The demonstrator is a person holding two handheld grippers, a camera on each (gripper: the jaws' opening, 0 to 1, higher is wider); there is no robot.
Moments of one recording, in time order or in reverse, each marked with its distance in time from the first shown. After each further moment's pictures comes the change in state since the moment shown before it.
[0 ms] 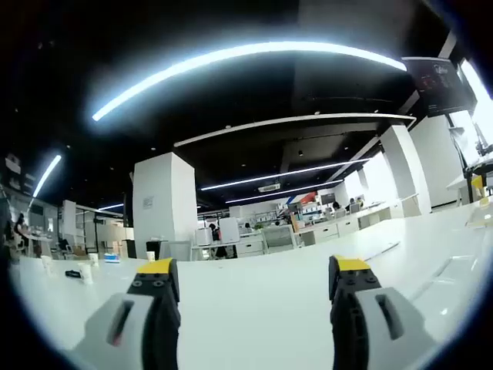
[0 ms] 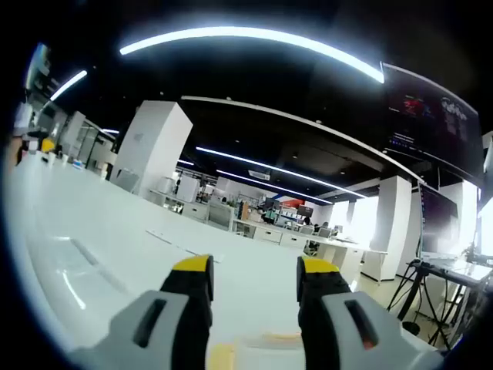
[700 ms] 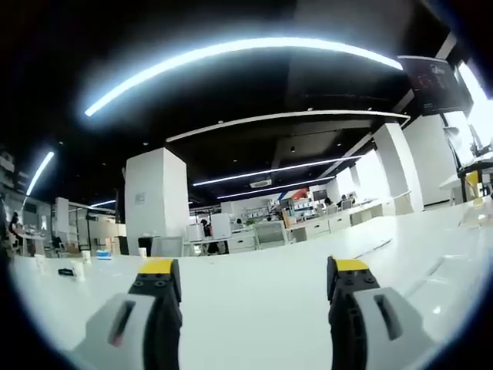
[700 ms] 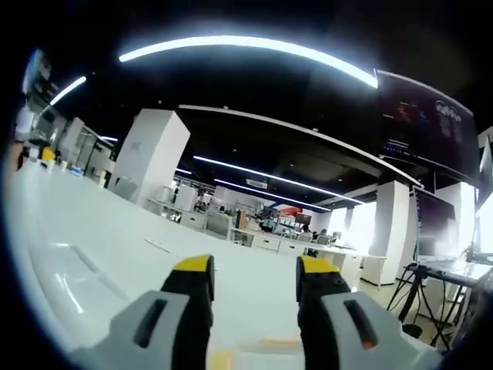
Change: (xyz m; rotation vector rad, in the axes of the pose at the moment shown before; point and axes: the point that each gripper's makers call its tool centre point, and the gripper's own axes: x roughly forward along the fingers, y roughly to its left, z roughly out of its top) left arm 0.006 -0.010 -0.007 -0.027 0.024 -0.056; right arm -0.004 -0.010 0.009 0.013 -0.050 -0.023
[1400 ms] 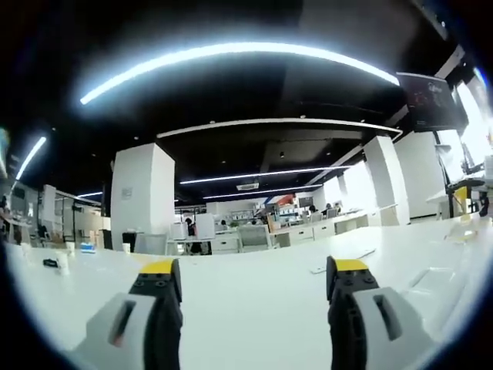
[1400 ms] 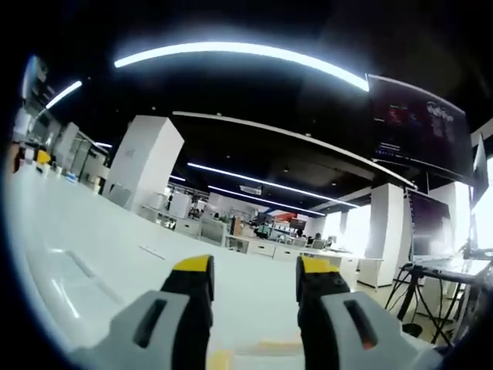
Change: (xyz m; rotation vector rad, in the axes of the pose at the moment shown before) left arm -0.003 -0.010 0.005 -0.055 -0.011 -0.075; right arm -0.003 -0.003 0.005 0.014 -0.036 -0.037
